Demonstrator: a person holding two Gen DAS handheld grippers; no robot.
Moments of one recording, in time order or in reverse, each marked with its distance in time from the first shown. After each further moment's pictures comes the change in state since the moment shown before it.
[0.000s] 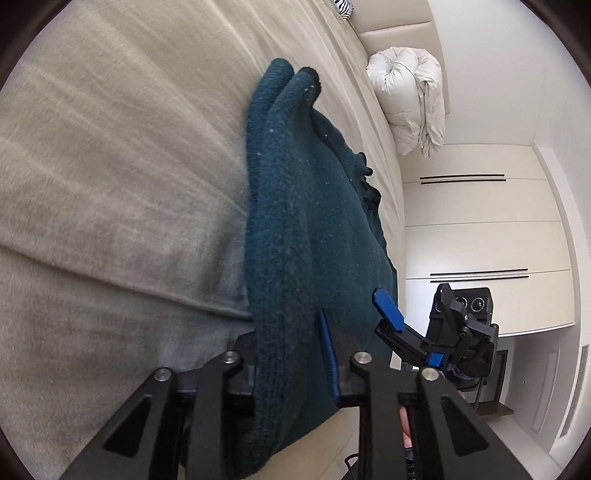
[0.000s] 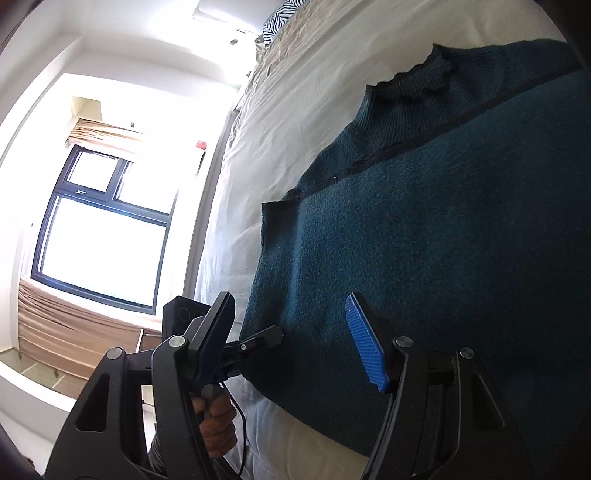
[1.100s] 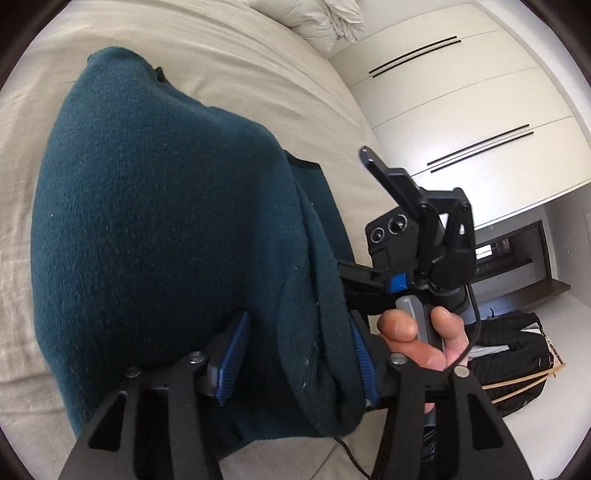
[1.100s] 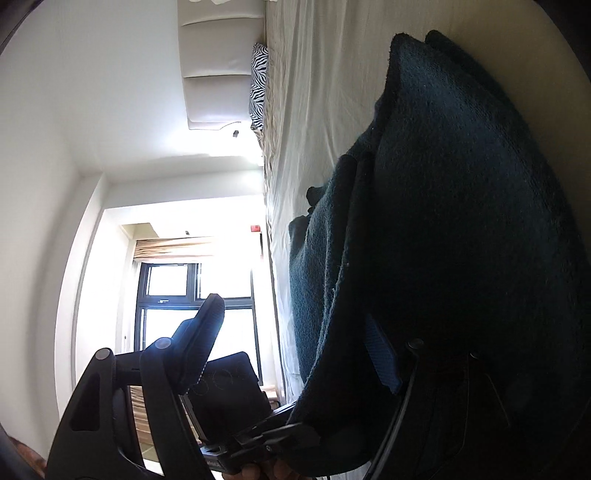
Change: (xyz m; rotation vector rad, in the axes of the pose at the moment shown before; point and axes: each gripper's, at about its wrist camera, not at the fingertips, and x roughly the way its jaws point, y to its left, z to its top) left arm 0.185 -0.194 -0.072 0.478 0.210 0.089; right arm -0.171 -0.178 0.039 0.349 -0.221 0.337
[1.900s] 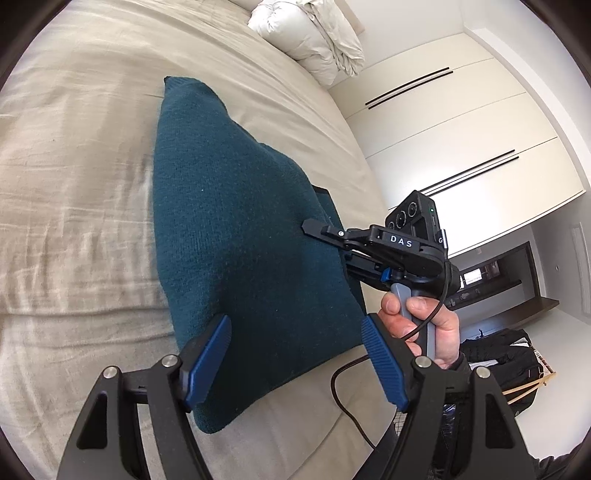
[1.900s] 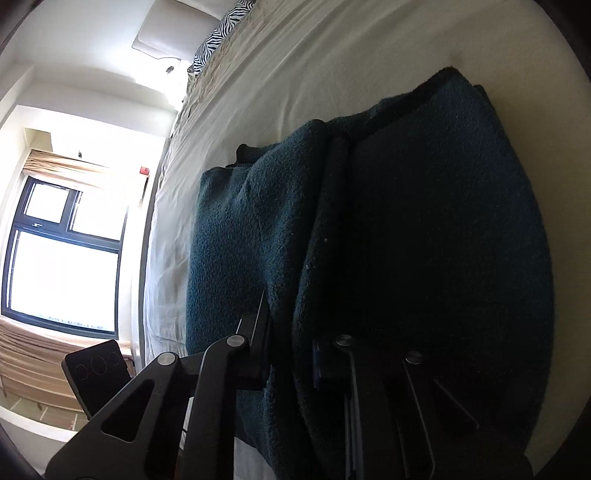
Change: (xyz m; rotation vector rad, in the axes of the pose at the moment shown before) left arm -0.069 0.047 -0.042 -0.045 -0.117 -0.040; right arm 0.040 0.044 -0.015 -0.322 0.088 -0.557
